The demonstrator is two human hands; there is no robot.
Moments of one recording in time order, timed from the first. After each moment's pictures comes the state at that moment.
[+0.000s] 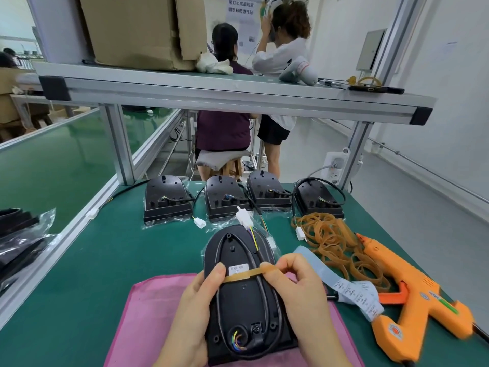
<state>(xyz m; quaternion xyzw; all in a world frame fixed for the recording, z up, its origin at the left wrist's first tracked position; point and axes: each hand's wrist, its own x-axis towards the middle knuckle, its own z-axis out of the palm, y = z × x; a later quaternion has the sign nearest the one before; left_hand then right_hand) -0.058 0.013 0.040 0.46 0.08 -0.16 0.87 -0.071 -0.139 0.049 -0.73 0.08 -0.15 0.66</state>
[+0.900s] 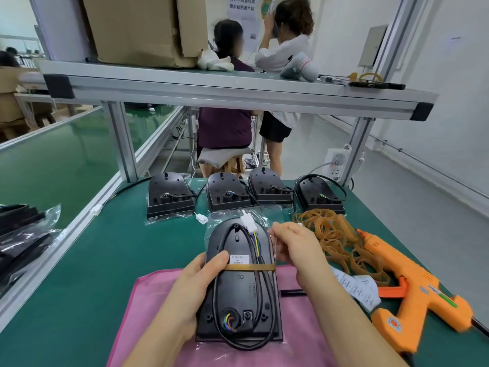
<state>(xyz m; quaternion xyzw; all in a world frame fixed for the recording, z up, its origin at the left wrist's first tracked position) -0.033 0.029 0.036 0.55 0.05 -0.17 0.82 -0.007 -0.162 0.067 -0.69 0.12 -0.06 0.71</state>
